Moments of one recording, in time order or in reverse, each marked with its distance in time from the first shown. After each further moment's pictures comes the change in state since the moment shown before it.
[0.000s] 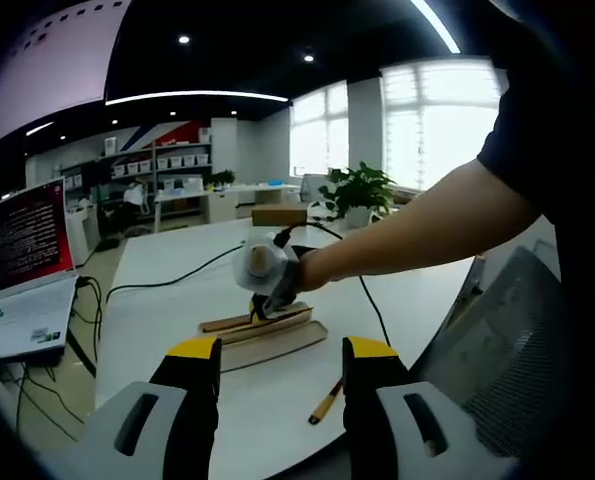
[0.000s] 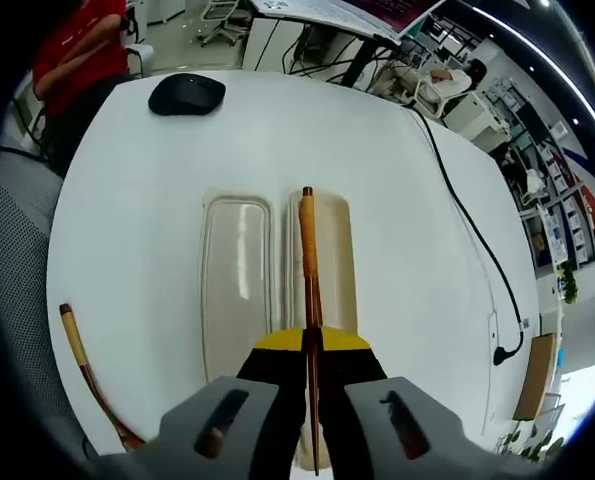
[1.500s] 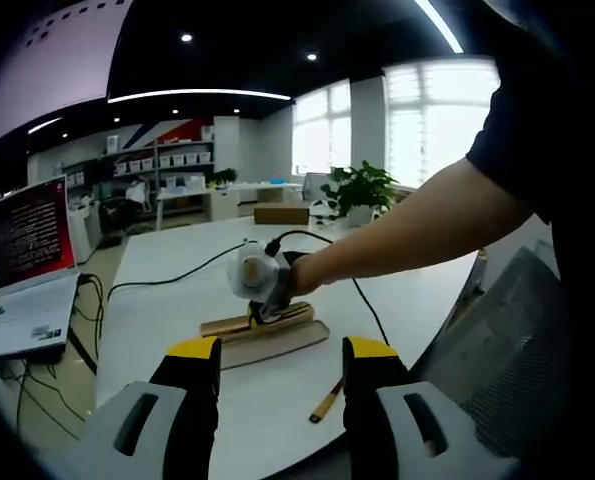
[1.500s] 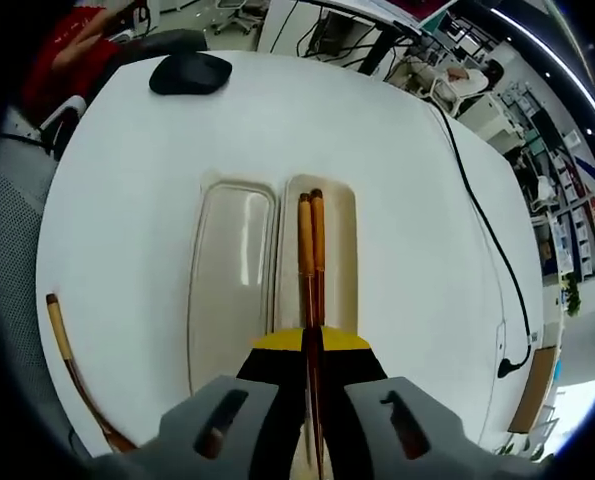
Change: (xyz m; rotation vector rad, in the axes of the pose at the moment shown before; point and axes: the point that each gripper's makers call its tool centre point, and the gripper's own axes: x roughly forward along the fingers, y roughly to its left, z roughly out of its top) left arm -0.004 -0.001 -0.005 -0.004 0.005 0.007; right arm 0.019 0.006 -0.001 -0.049 0.027 0.029
